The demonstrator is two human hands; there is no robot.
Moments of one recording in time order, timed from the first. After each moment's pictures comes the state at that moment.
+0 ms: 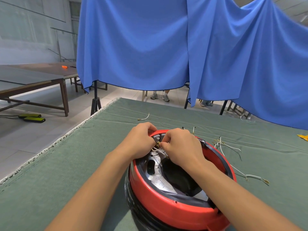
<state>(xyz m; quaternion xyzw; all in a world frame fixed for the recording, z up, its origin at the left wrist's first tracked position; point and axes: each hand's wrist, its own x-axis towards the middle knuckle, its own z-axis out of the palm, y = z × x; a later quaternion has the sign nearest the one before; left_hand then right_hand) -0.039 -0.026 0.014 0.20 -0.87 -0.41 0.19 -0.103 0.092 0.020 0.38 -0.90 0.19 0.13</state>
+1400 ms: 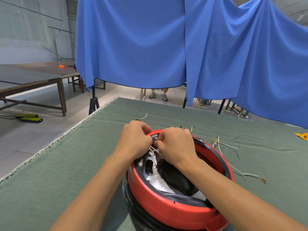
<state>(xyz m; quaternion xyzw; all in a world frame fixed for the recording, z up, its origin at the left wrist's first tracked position) -0.033 -0.020 0.014 0.27 -0.84 -0.39 0.27 -0.108 0.081 0.013 0.42 -0.87 0.16 0.20</state>
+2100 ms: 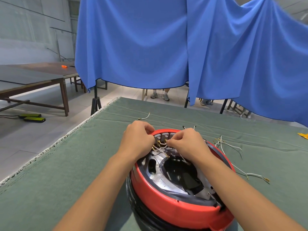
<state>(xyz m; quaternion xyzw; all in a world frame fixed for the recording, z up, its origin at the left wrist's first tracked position) -0.033 -0.022 0.012 0.26 -0.84 -0.39 0.28 -0.129 0.099 0.018 0.31 -0.90 0.31 -0.03</state>
